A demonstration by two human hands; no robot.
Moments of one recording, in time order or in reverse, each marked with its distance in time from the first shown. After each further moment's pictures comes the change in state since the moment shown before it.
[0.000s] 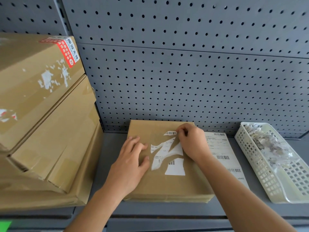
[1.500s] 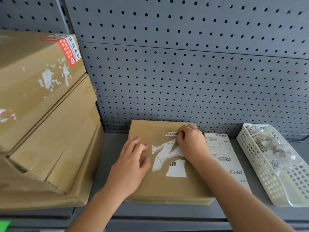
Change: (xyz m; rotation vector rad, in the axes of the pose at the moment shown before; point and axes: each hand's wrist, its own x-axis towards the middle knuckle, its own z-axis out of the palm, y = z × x) left_hand 0.000 0.001 -0.001 0.002 -0.001 0.005; right_hand 0.000 0.006 0.015 -0.187 0.070 -0.100
